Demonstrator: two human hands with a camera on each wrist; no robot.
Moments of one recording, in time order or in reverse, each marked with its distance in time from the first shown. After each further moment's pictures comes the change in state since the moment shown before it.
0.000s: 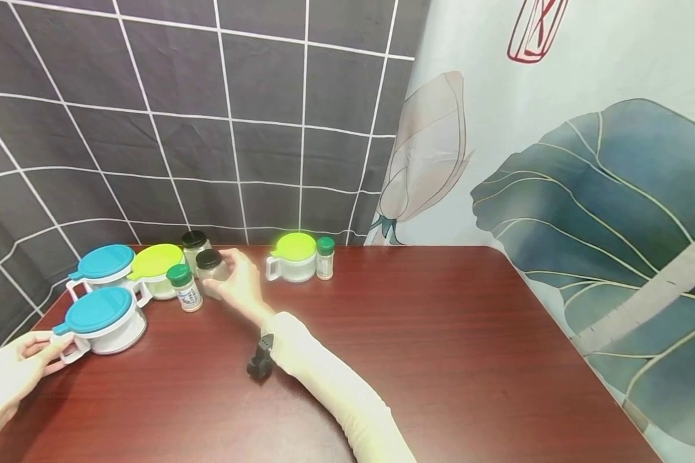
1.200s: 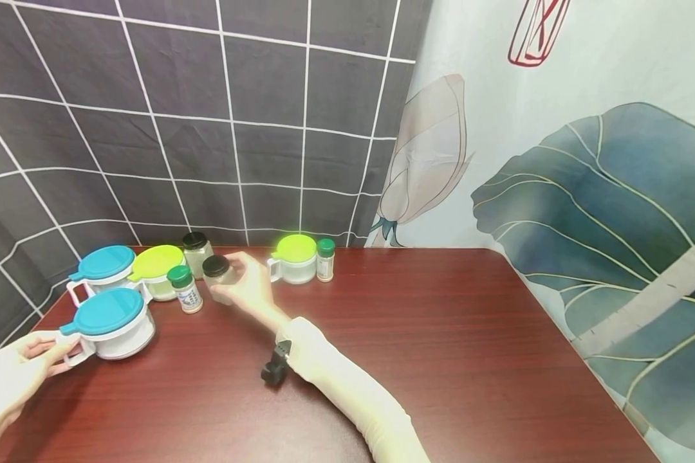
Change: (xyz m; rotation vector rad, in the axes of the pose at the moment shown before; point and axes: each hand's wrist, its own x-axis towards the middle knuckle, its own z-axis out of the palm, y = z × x) left_hand -0.019 0.024 0.004 -0.048 0.020 0.037; right_hand -0.009 -0.001 -0.023 0.066 -0.020 -0.044
